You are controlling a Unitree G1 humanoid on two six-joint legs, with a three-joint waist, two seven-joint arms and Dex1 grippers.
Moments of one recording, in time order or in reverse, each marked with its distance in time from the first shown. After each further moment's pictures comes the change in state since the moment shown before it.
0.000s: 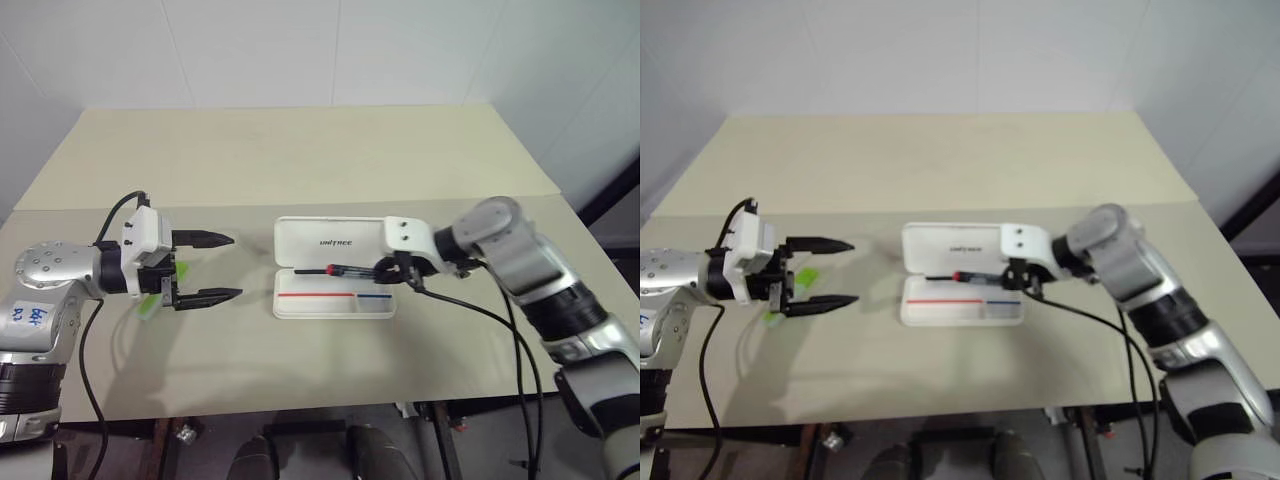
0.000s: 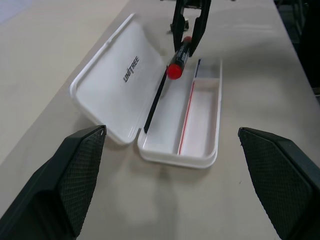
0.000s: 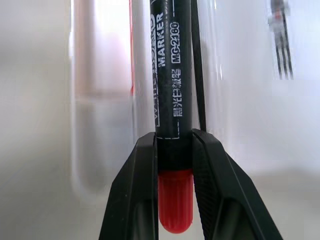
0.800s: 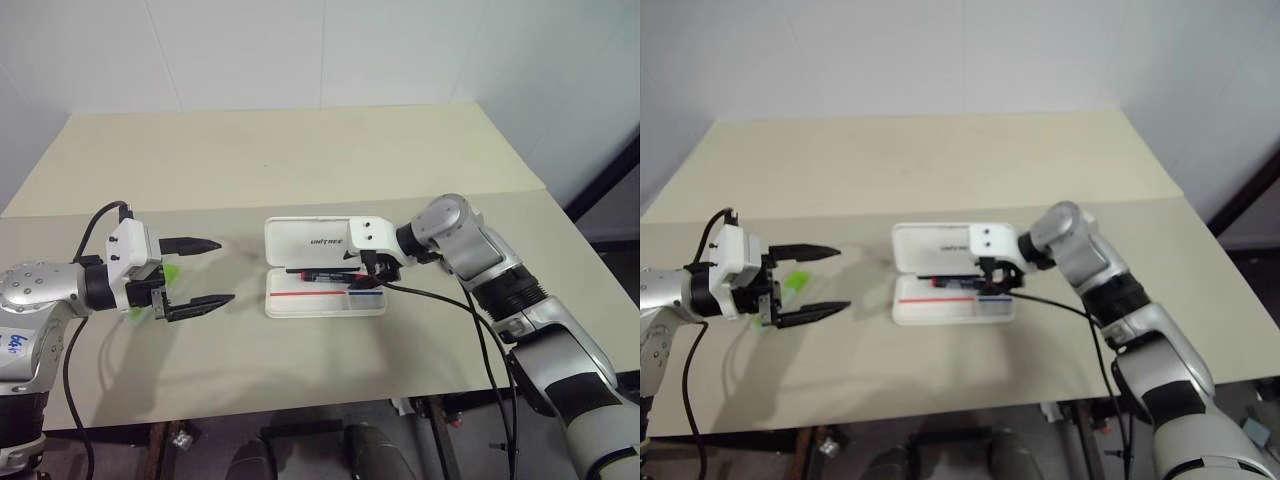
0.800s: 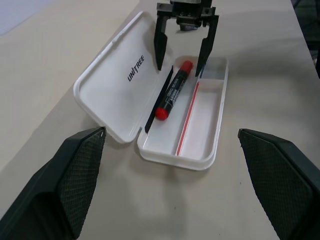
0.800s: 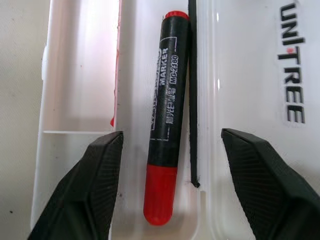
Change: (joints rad) left arm 0.137 0.007 0.094 -0.148 -0.015 0.040 0.093; right arm -0.090 0.152 0.017 0.257 -0.083 -0.170 -0.001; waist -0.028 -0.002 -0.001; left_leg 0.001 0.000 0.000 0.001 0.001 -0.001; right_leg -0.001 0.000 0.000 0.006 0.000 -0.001
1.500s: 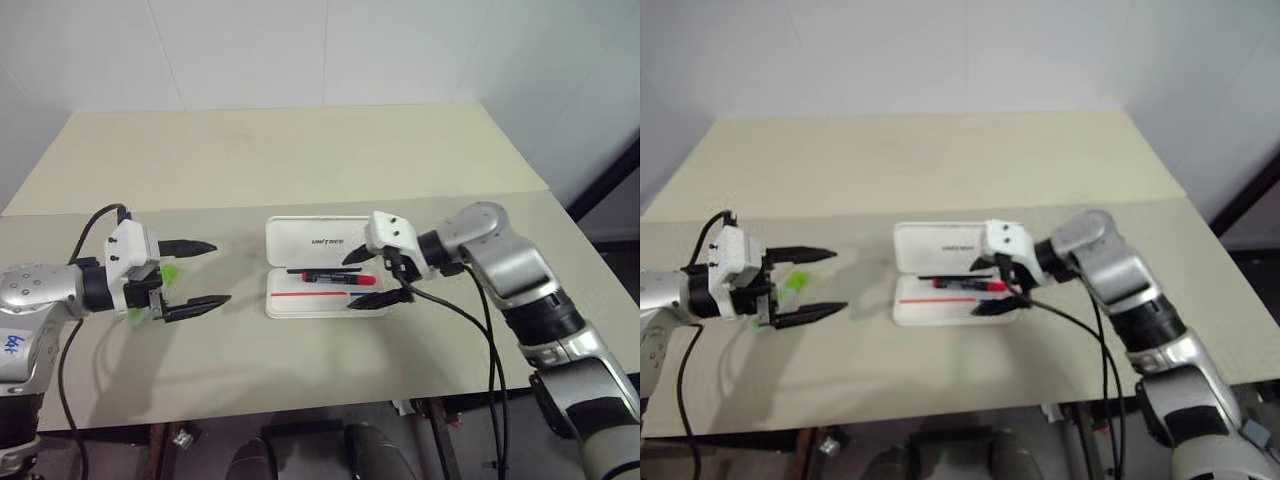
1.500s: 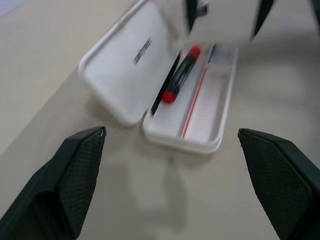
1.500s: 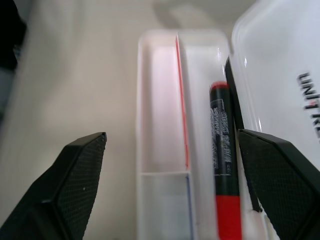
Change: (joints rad) left arm 0.057 0.039 0.029 0.022 0.027 0.027 0.041; right arm 0.210 -0.132 -0.220 -0.432 0.339 0.301 0.087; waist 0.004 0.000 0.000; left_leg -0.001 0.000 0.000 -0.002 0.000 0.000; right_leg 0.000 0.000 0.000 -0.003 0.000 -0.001
